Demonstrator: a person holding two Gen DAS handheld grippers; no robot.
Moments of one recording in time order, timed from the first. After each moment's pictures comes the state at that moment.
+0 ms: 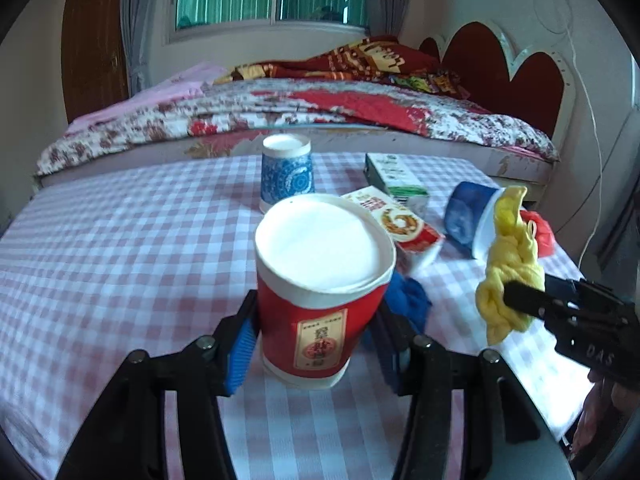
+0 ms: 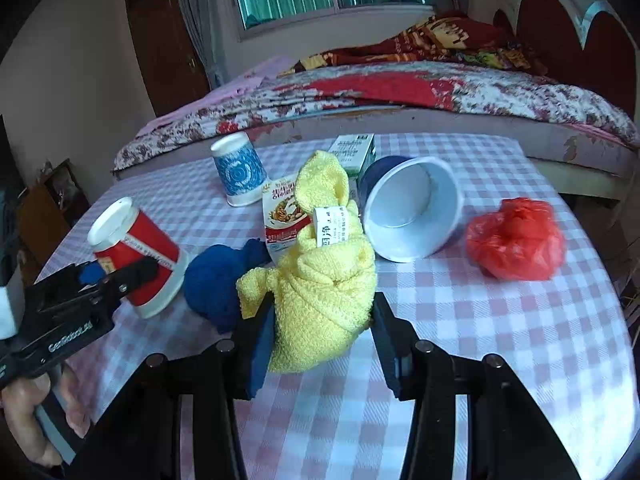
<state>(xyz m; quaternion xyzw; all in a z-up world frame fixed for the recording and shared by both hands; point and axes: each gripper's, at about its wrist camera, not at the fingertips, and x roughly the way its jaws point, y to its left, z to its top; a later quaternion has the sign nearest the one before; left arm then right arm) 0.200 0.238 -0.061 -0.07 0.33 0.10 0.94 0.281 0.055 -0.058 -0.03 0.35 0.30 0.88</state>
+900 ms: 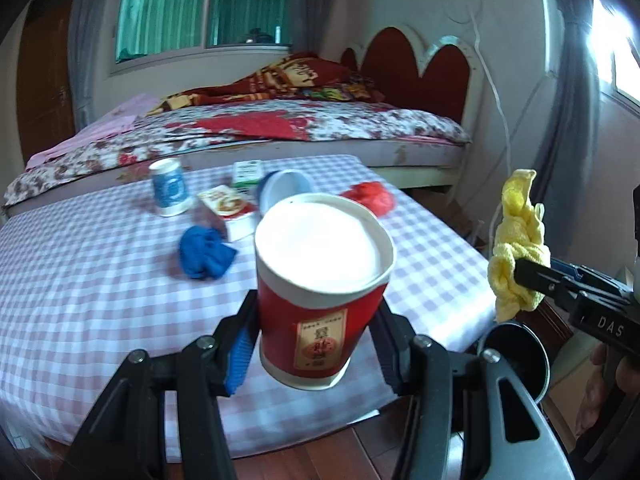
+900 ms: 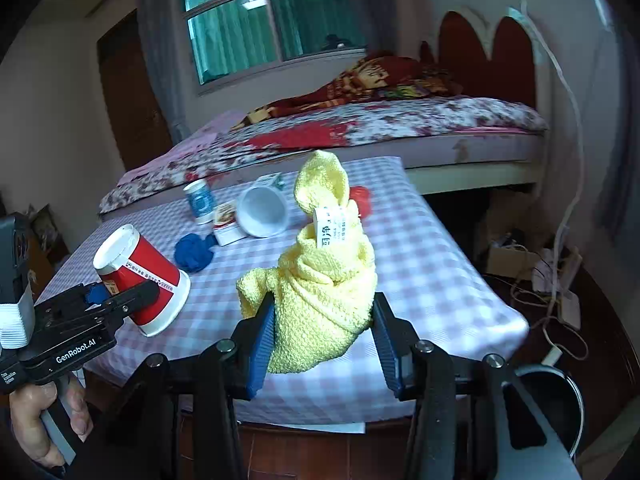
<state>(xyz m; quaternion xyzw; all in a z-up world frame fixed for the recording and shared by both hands) 0.123 0.089 -0.038 -0.04 0.30 -0.01 0.95 0.157 -0.135 -0.020 0.02 0.29 0.22 0.93</state>
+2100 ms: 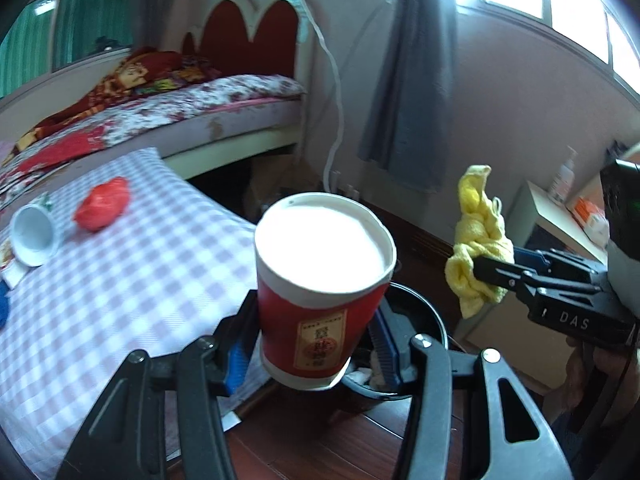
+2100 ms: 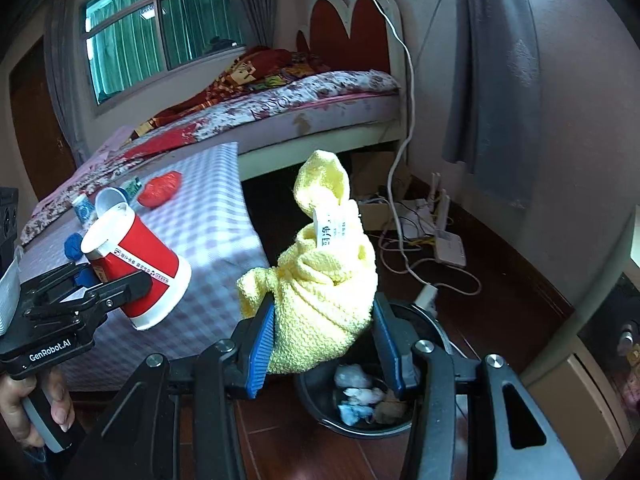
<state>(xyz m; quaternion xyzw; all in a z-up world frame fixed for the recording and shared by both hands) 0.132 -0.149 -0.057 0.03 0.33 -0.24 0.91 0.100 -0.352 -0.053 0.05 0.33 0.04 0.94</state>
